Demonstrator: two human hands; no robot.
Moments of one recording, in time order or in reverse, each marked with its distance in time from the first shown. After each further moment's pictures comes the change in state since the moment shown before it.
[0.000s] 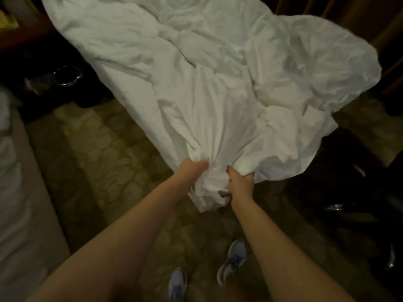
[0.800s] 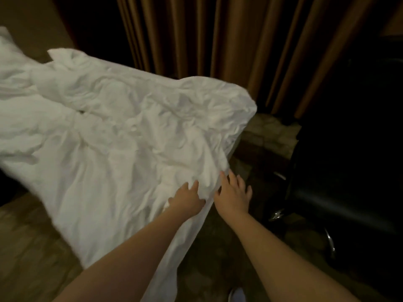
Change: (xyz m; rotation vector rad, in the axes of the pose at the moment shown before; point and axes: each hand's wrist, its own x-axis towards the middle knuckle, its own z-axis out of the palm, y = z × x) left_hand -0.005 0.055 0.222 1.267 -0.176 0.428; right_hand 0.043 -0.112 -0.197 -1.203 0.231 -0.447
